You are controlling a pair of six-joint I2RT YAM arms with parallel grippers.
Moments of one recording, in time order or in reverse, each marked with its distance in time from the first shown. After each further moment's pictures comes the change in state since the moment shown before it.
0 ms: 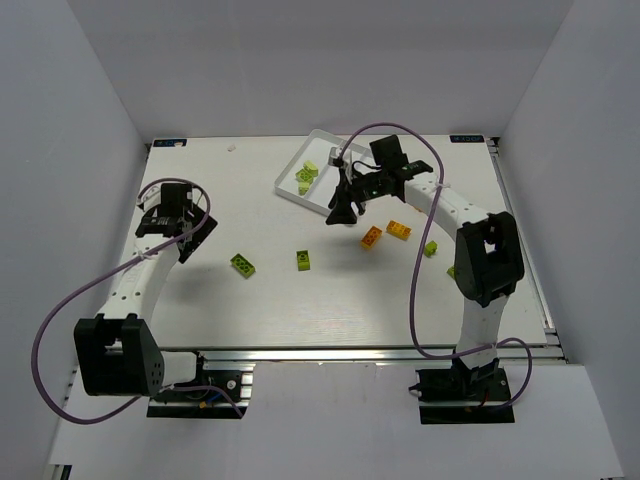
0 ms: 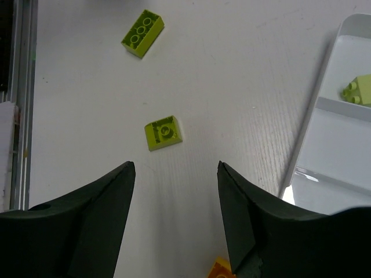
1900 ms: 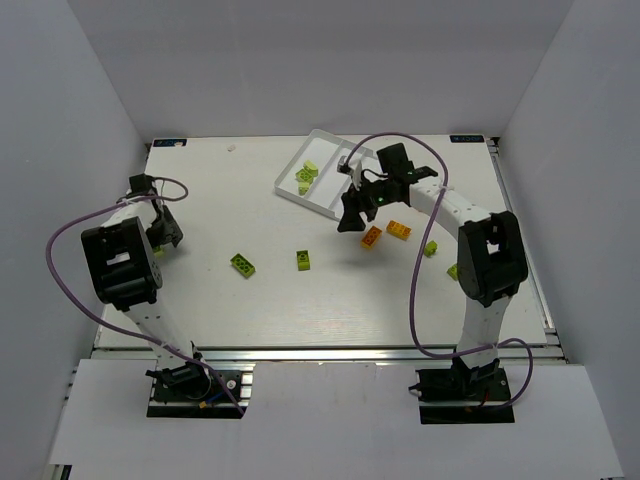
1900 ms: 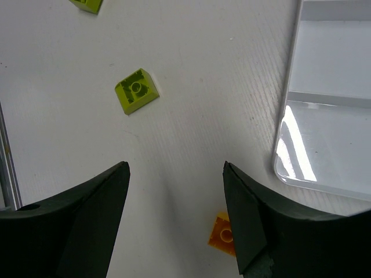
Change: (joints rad) left arm 0.333 0.615 0.265 0.066 0.003 0.606; right arm -0.028 -0.007 -0.082 -0.035 0.158 0.054
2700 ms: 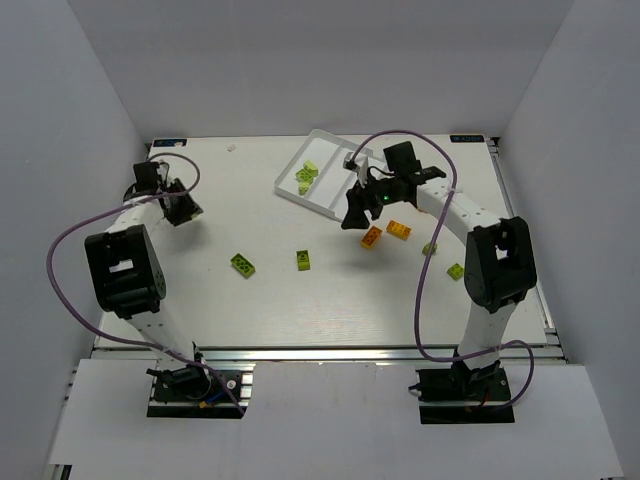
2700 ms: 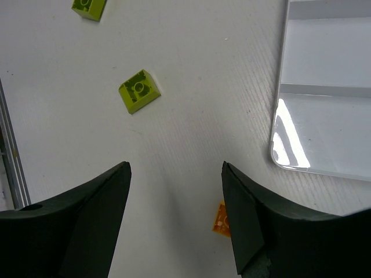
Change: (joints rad) left arm -0.053 -0.081 -0.036 0.248 0.447 -0.109; right arm -0.018 -0.065 -0.034 0.008 0.012 0.032
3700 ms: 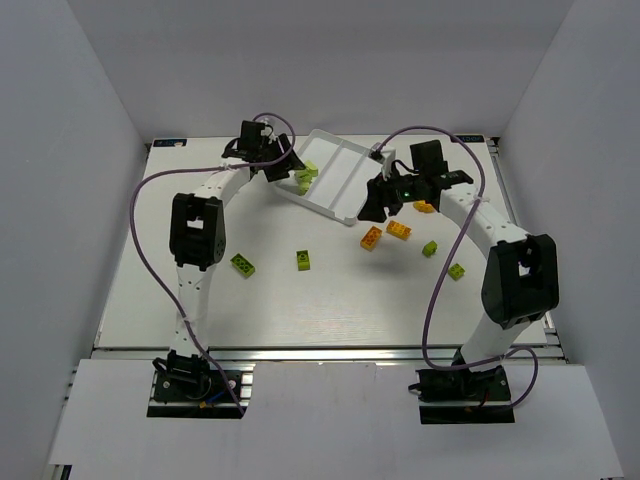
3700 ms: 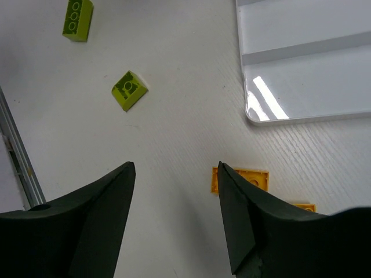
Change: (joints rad) left arm -0.480 0.578 0.793 0.017 0.186 -0.238; right arm -0.089 -0.151 -0.103 0.046 0.030 0.148
